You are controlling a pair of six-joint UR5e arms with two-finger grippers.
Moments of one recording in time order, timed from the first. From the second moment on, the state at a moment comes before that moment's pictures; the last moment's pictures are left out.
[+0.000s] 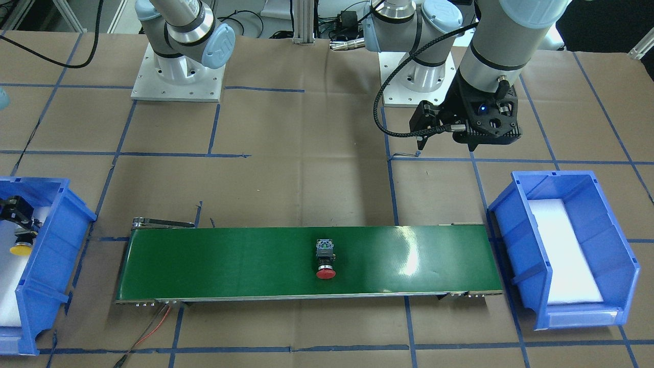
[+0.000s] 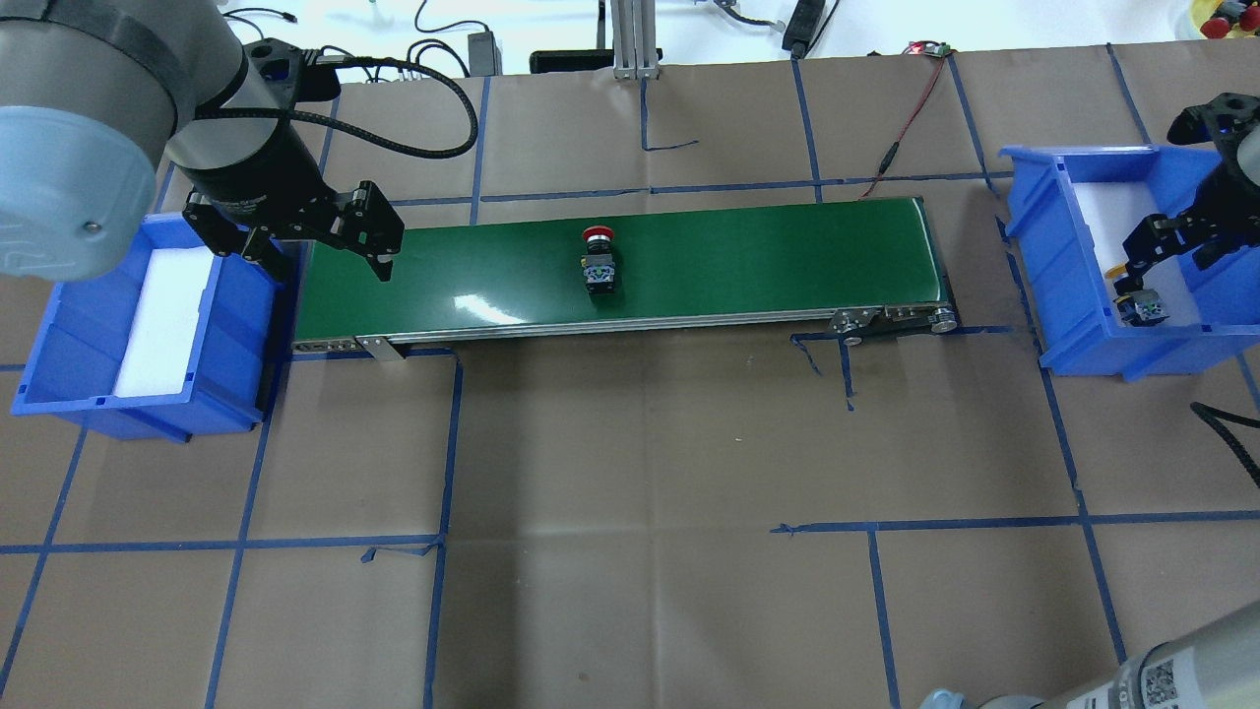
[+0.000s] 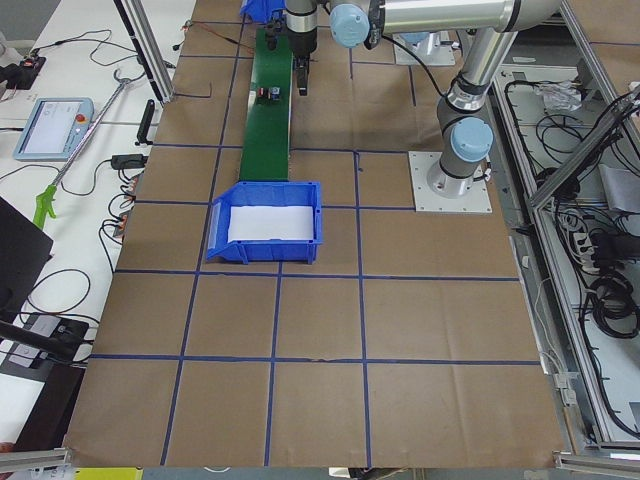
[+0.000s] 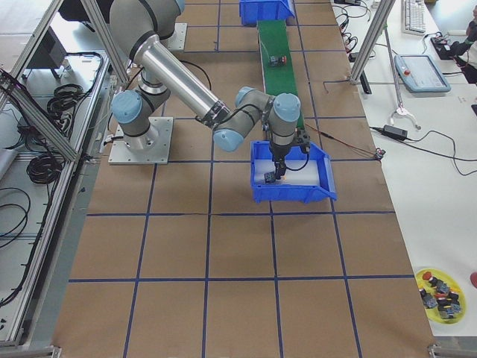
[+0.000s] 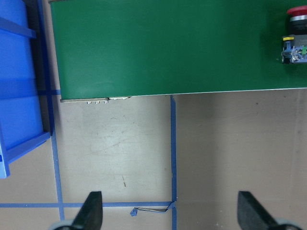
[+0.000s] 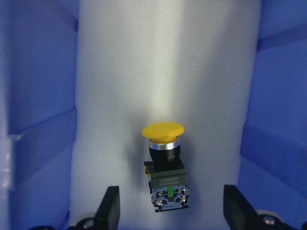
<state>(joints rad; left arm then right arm) -1.54 -1.57 -1.65 -1.50 1.60 0.05 1.02 -1.27 1.74 -2.14 -1.61 -0.63</state>
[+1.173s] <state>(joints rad) -1.54 -1.58 -1.65 -1.50 1.60 0.05 1.30 -1.52 1.71 -1.93 -1.60 -0.30</state>
